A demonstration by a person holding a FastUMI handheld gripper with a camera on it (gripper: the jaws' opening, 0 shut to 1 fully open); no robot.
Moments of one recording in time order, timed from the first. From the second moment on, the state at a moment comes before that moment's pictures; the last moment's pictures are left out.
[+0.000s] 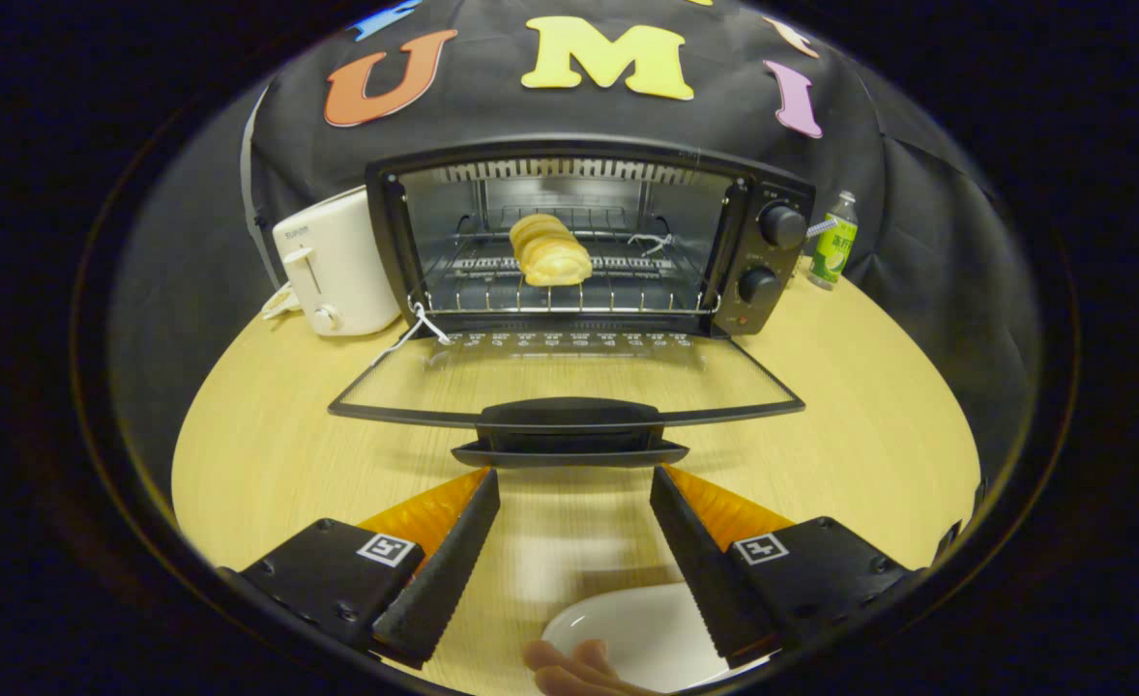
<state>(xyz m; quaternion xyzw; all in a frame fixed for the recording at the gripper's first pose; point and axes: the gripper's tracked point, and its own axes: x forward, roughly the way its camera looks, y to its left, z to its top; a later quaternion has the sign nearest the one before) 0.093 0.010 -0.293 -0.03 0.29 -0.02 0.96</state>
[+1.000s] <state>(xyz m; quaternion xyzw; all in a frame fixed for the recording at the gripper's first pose) 0.124 0.002 -0.203 -0.02 0.16 -0.01 0.99</state>
